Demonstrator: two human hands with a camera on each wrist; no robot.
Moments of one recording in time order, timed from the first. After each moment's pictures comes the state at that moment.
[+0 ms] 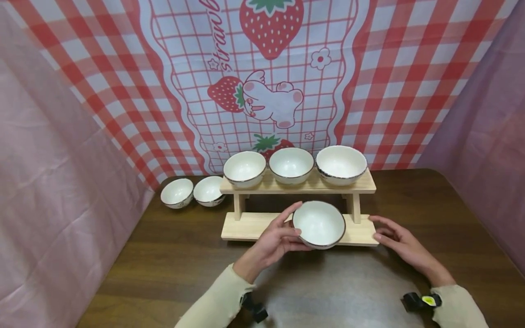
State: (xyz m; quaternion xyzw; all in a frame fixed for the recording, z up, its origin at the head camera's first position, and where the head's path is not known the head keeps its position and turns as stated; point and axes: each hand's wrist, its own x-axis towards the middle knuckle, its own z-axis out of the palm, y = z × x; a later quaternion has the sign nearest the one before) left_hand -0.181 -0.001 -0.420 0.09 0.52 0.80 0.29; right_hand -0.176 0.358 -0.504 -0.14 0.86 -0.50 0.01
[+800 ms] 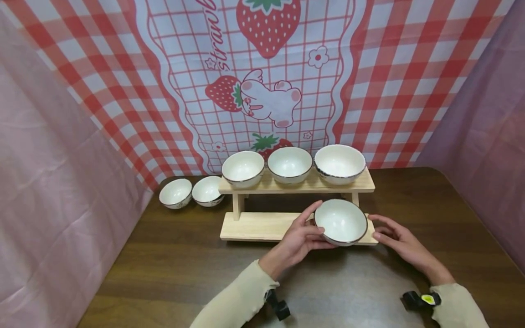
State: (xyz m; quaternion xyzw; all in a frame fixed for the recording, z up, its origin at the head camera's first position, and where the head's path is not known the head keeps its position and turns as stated) left_hand -0.188 0.056 -0.438 0.07 0.50 0.81 0.28; right_hand -0.177 0.360 -0.502 -0.13 0.86 -0.50 0.04
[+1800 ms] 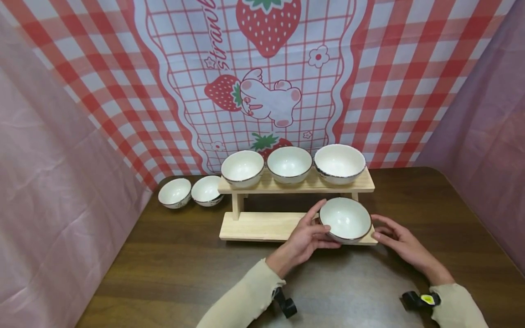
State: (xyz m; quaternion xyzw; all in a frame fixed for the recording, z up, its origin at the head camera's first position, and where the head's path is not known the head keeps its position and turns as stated) left_hand -0.196 0.073 -0.449 0.07 0.51 0.81 0.29; right_hand -0.176 0.360 -0.503 -0.12 0.86 -0.50 0.02
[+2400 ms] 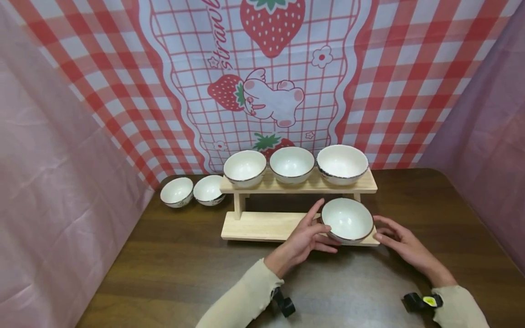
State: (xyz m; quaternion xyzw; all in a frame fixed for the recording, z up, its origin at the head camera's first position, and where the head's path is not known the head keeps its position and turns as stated) left_hand -0.193 0.064 -0.445 0.10 0.55 0.78 0.29; right_hand -0.177 0.361 -0.503 -0.12 0.86 -0.49 0.02
